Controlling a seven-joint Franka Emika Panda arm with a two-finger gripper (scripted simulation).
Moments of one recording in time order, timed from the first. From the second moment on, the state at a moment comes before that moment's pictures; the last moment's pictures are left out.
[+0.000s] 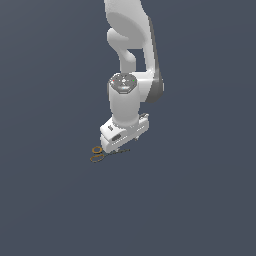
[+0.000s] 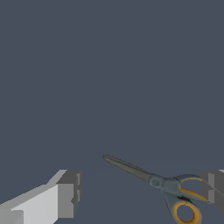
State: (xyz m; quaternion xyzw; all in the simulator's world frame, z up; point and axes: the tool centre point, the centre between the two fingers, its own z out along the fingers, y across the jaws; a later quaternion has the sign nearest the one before) arm 0.014 -0.005 0.136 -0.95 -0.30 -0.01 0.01
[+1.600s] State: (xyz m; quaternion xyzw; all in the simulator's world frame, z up) arm 0.003 -0.079 0.069 -0.77 -0.64 0.00 0.00
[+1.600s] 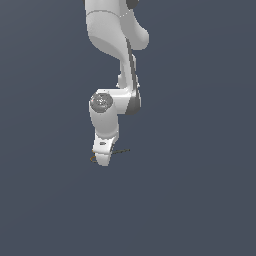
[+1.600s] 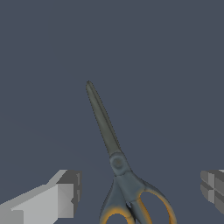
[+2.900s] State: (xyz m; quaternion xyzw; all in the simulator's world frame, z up) arm -0.001 -0.090 0.022 -0.73 -0.69 0.00 0.00
